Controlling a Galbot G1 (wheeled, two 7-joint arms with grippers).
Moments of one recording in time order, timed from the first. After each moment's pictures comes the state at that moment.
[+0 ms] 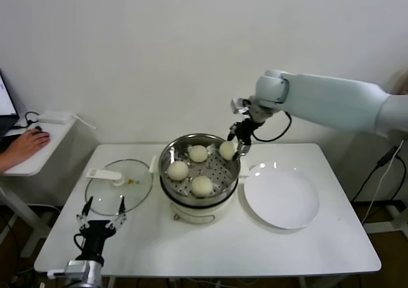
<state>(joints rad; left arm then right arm) 1.62 -1.46 -0.69 -2.03 -0.02 -0.05 -0.02 0.75 1.12 -1.56 1.16 0.73 -0.25 -1.02</state>
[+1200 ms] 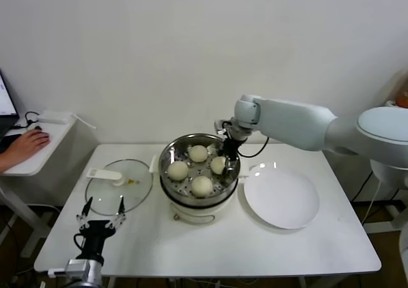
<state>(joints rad) 1.61 -1.46 -0.70 -2.01 -0.02 -0.04 -0.02 0.56 1.26 -1.51 0.97 0.65 -0.26 -1.01</state>
